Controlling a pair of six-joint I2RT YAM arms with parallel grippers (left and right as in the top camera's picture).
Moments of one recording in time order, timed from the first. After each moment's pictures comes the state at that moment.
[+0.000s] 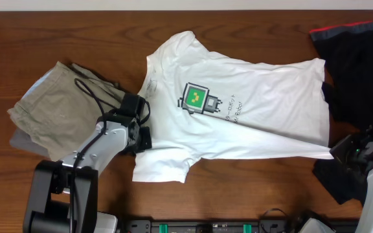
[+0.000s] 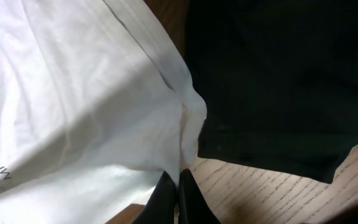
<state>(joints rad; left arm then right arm) -0.22 1.60 0.77 -0.69 0.02 -0.39 -0.60 1.14 0.84 -1.00 -0.14 0.33</state>
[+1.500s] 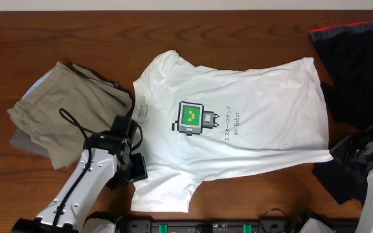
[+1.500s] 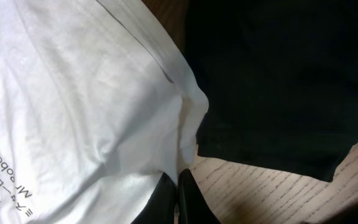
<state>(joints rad) -0.22 1.29 0.64 -1.02 0.11 -0.50 -0.60 1.14 0.84 -1.01 -0.14 0.33</state>
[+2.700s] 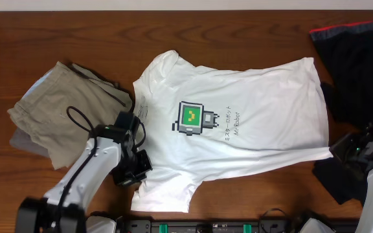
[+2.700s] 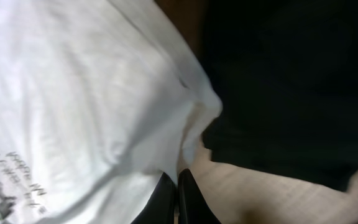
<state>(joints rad) -0.22 1.39 0.71 -1.05 0.26 -0.59 -0.60 1.14 0.84 -0.97 -0.20 0.32</state>
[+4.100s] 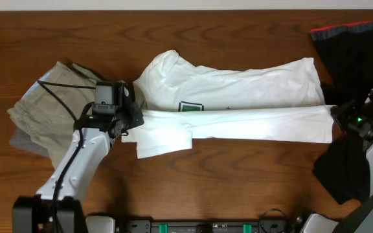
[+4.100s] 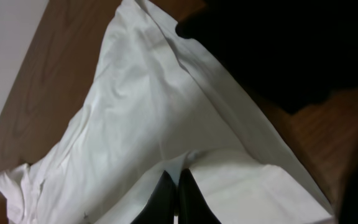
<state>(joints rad) -0.09 1.44 0.81 -0.42 0.13 -0.39 -0.56 1.42 0.84 -0.39 -0.45 0.45</state>
